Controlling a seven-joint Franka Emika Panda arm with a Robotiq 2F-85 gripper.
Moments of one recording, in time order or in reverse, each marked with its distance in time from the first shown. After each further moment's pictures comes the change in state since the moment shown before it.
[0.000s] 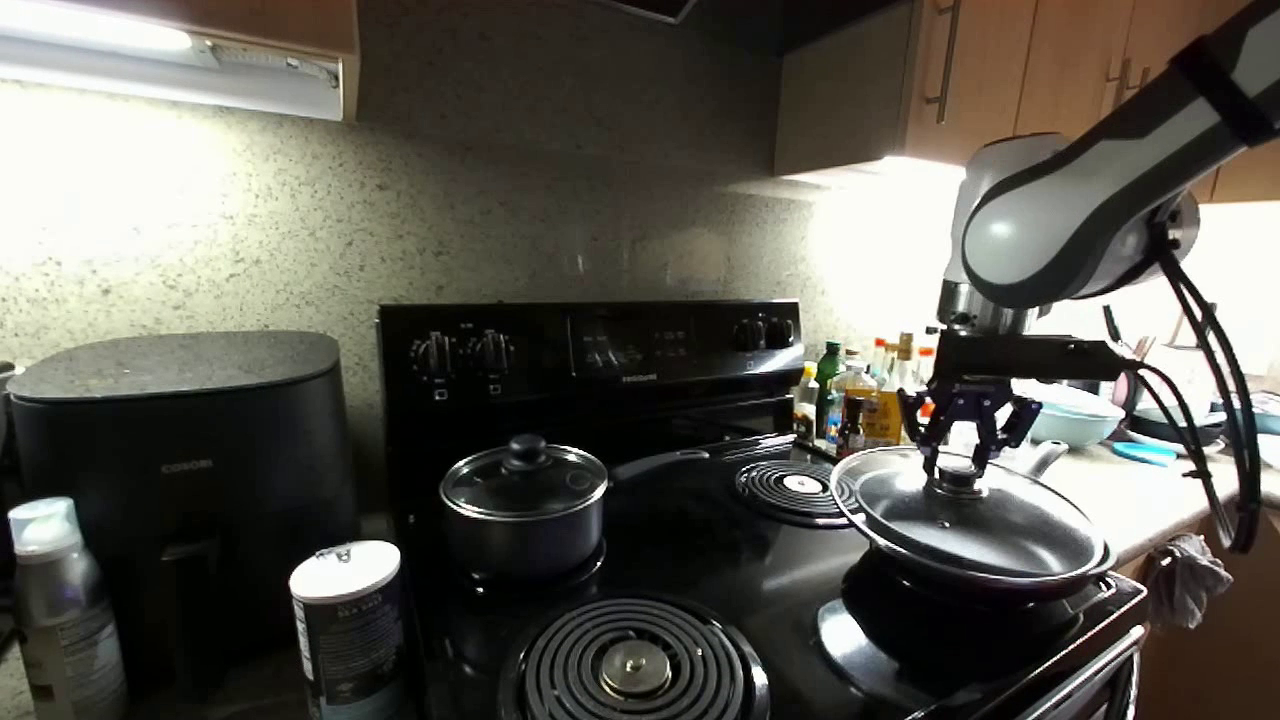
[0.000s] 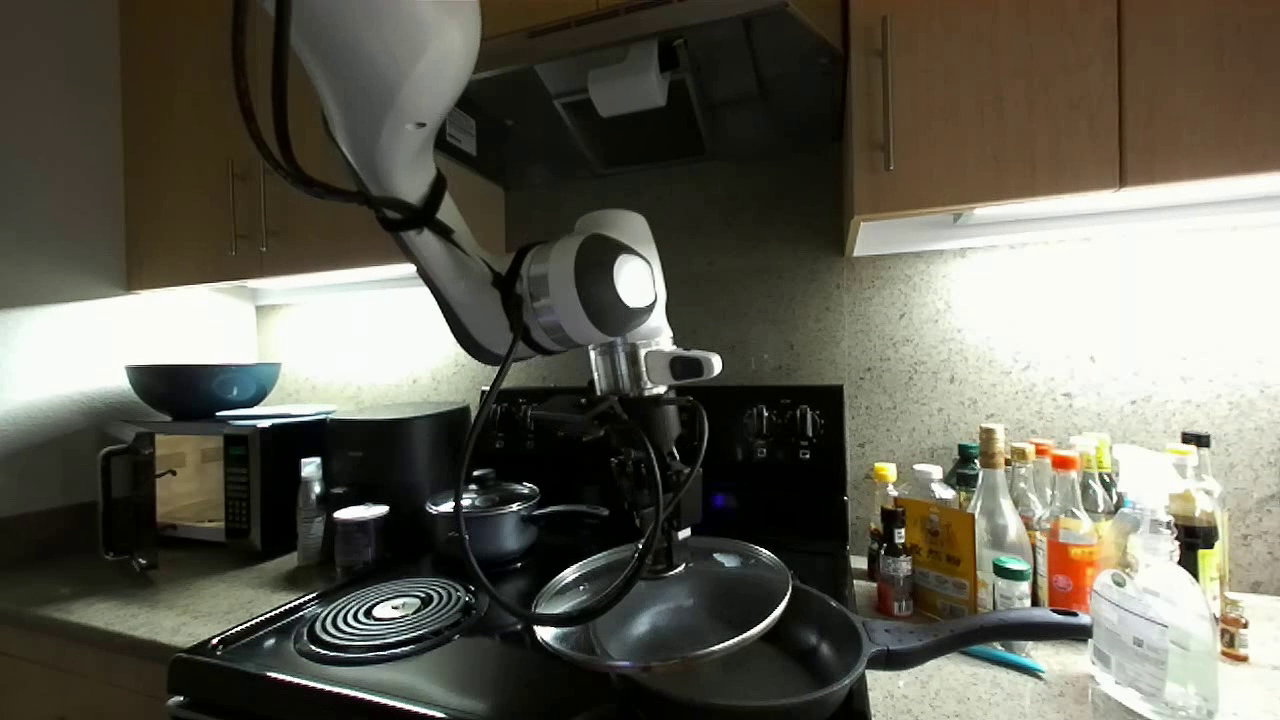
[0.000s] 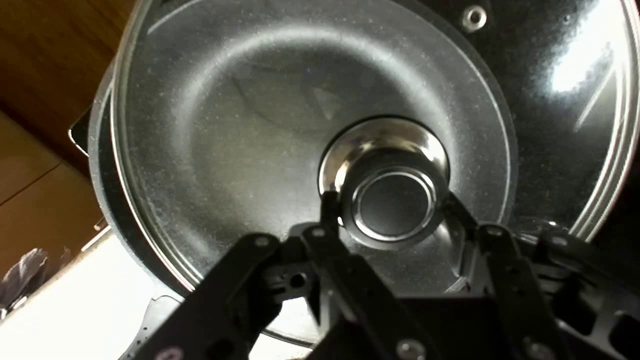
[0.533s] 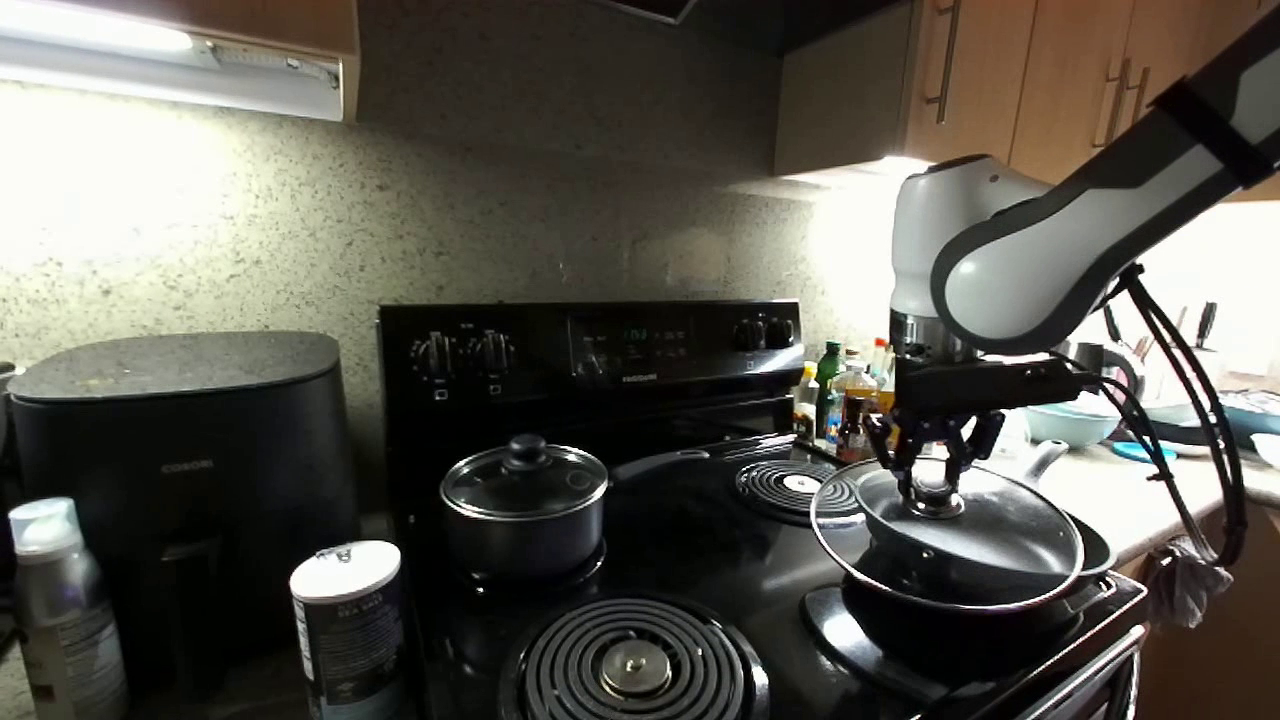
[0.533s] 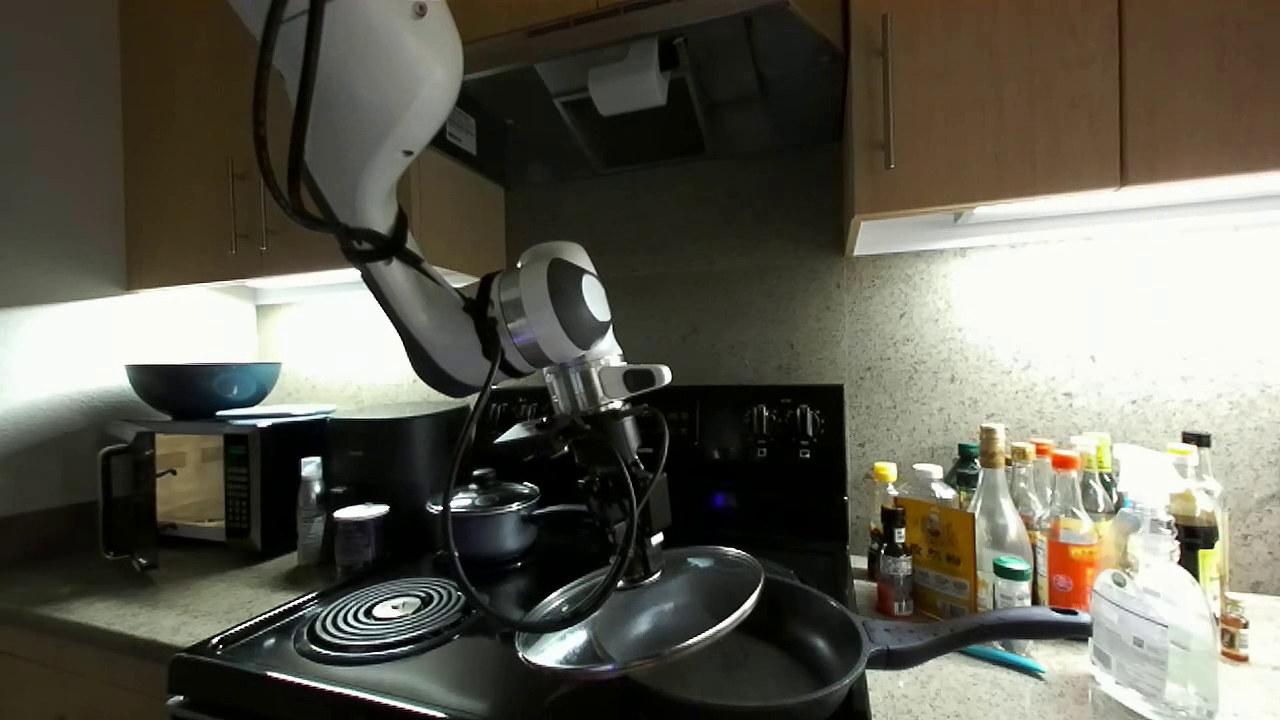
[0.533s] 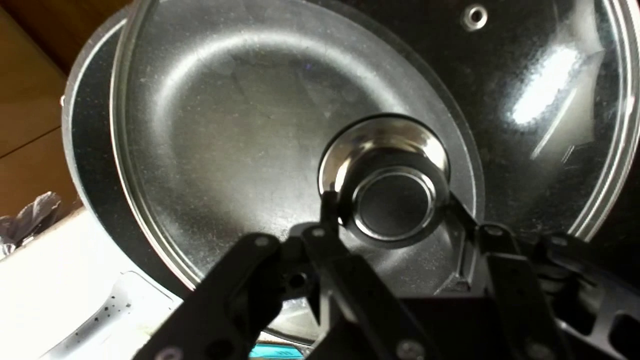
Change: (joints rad) arm 0.067 0.040 0.040 0.000 -0.217 0.000 0.153
